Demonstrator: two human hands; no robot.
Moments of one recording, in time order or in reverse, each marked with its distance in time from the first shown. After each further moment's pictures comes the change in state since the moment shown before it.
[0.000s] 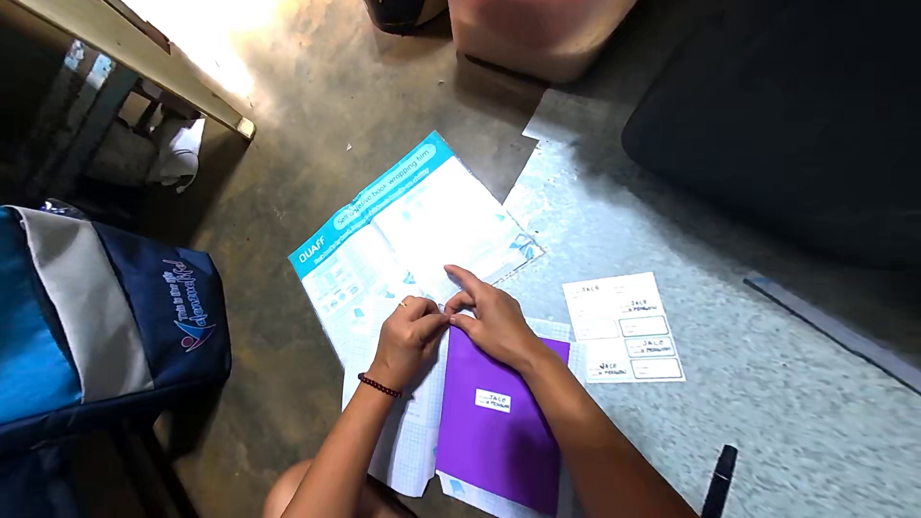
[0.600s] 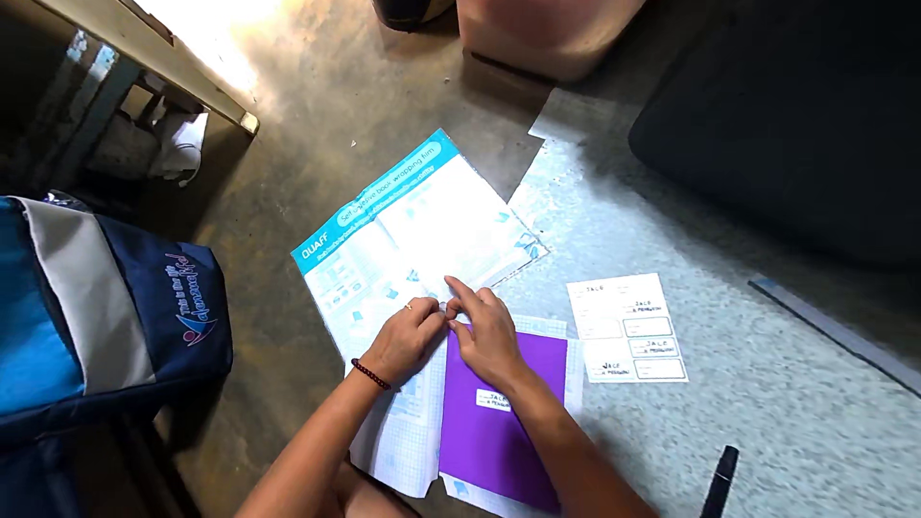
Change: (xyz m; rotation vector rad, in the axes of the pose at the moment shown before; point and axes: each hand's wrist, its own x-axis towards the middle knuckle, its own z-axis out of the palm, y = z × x) left_hand -0.005 -0.014 -0.008 0.087 -0.143 0.187; right_hand -0.015 0.013 0.044 -0.102 0.355 -0.219
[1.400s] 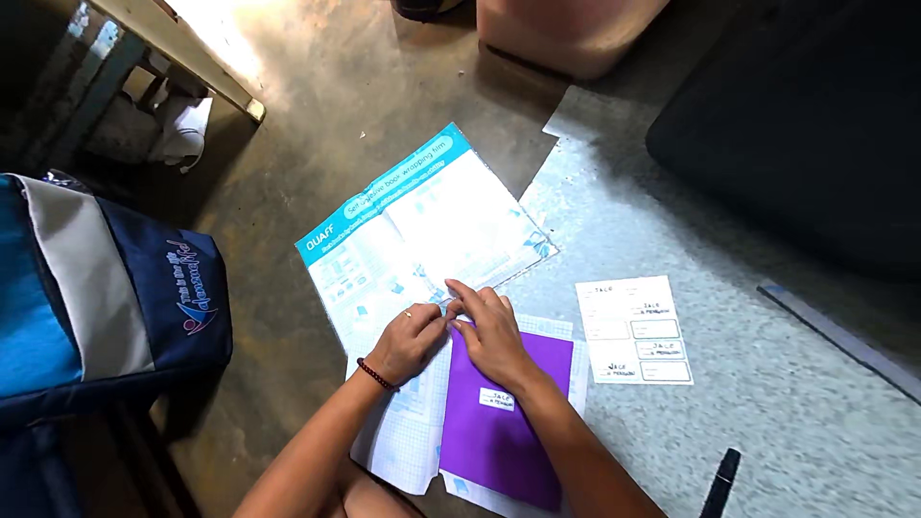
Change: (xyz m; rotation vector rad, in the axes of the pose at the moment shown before) left_hand -0.019 -0.004 0.010 0.023 0.184 0.077; right_hand -0.001 0.004 -0.001 0.004 -0.075 -0.067
